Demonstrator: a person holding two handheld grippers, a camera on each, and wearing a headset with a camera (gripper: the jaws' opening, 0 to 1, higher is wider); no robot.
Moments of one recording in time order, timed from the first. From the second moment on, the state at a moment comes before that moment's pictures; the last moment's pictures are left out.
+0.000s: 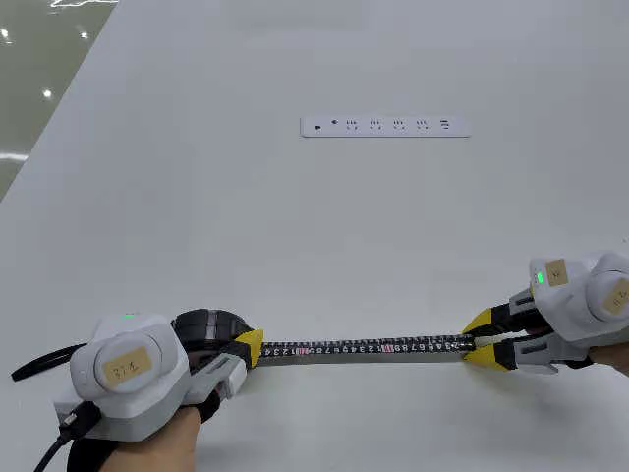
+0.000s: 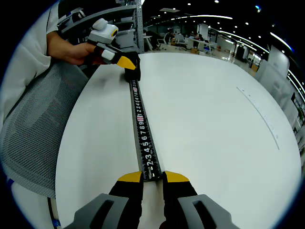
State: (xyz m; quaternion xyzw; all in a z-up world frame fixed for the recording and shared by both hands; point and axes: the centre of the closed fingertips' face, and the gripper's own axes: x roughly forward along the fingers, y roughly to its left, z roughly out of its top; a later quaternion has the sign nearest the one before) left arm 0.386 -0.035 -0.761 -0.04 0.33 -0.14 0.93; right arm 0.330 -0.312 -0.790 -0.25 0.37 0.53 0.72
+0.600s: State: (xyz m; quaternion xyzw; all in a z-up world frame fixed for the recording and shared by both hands) left arm 0.386 -0.034 -0.764 -0.03 0.35 -0.15 0.92; right arm 0.330 -0.311 -0.789 -0.25 0.37 0.53 0.72
